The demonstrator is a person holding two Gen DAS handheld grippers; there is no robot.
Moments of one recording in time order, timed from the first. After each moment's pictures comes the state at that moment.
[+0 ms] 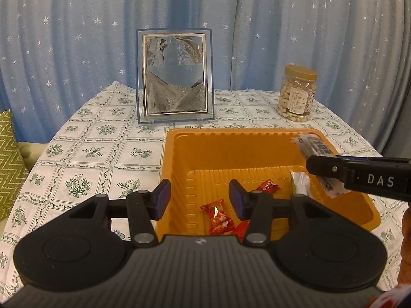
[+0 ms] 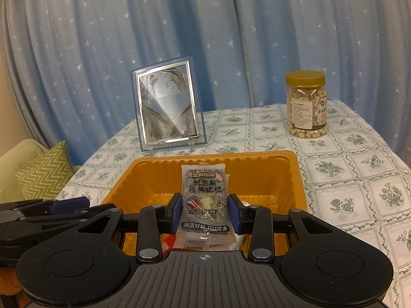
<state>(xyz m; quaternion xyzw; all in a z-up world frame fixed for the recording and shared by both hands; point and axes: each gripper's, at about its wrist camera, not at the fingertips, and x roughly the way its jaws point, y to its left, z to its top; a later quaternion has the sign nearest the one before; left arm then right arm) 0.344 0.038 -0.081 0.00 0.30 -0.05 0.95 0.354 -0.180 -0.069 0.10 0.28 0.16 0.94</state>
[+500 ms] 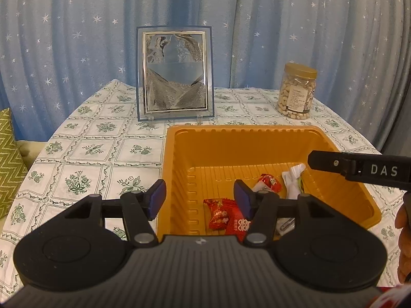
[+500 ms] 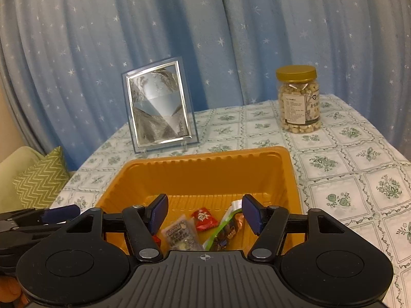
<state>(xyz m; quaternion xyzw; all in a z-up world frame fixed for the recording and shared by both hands) 0.342 0.040 -0.084 0.00 0.30 -0.05 0.95 0.356 -0.188 -0.071 0.11 0.28 0.14 0.94</state>
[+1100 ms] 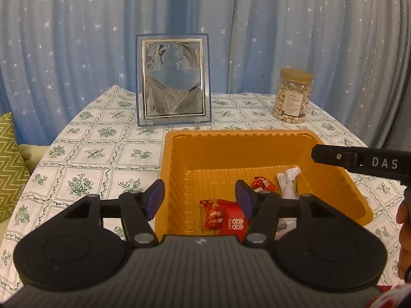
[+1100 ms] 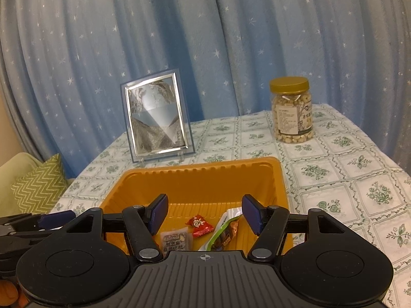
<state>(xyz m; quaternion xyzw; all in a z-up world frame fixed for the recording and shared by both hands) 0.326 0.036 -0.074 0.01 0.29 -0.06 0.96 0.342 -0.197 -0.061 0.11 0.26 0.13 0.95</state>
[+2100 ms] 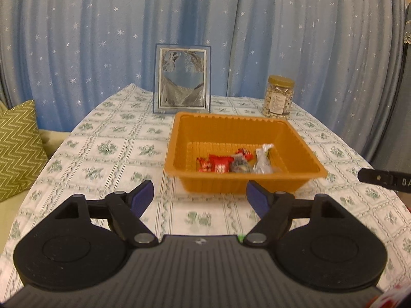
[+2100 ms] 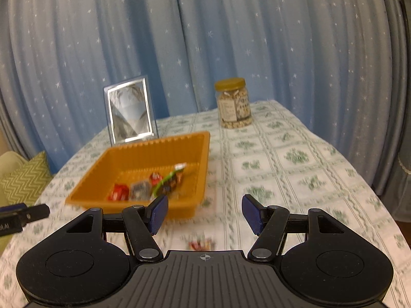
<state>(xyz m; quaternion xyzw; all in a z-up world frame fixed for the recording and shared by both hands) 0.187 0.042 -0.065 -0.02 0.27 -0.04 0.96 0.189 -0.263 -0.065 0.10 0.26 0.07 0.96</state>
